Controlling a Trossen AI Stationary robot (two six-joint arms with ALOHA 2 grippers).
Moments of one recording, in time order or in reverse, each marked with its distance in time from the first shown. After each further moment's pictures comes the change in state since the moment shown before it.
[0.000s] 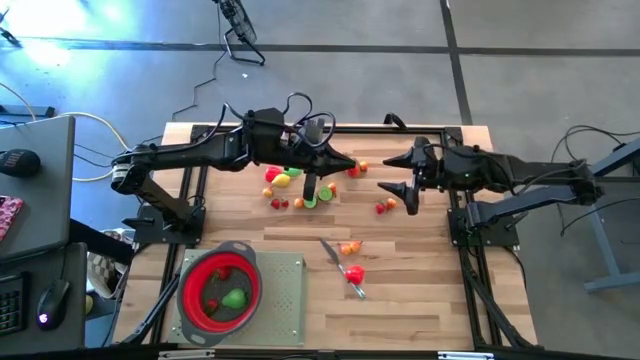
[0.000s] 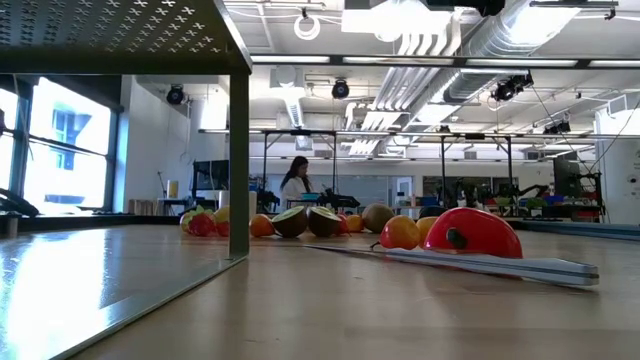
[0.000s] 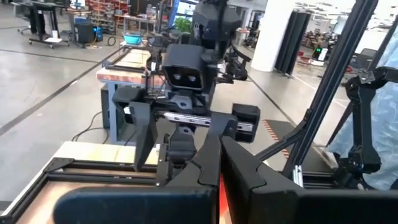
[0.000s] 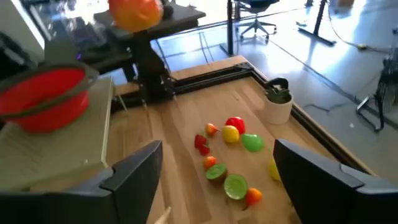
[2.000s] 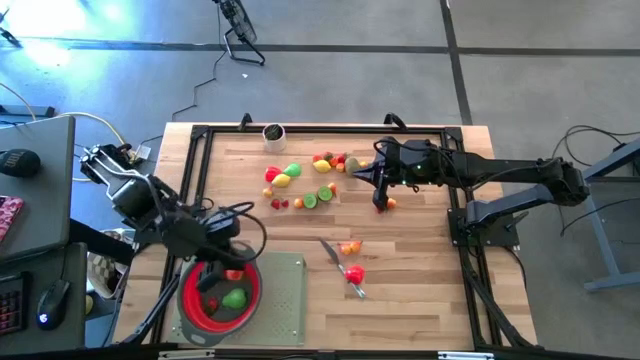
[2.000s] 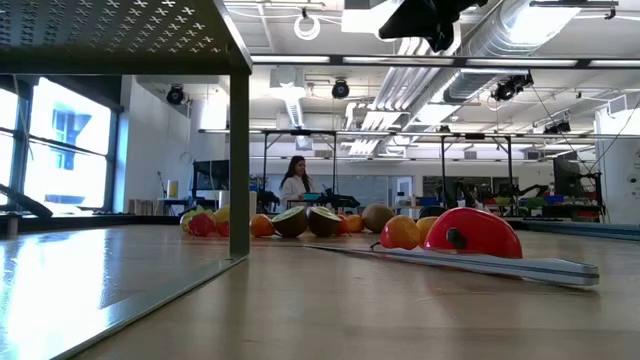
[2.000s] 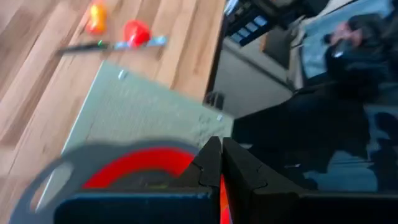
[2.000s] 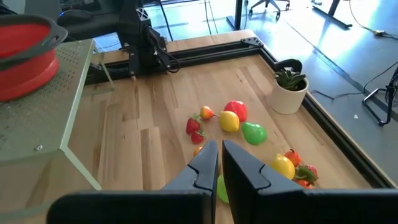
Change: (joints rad) left arm -0.748 -0.250 0.088 -1.077 -0.347 -0.884; right arm -0.151 0.244 0.000 0.151 -0.171 -0.086
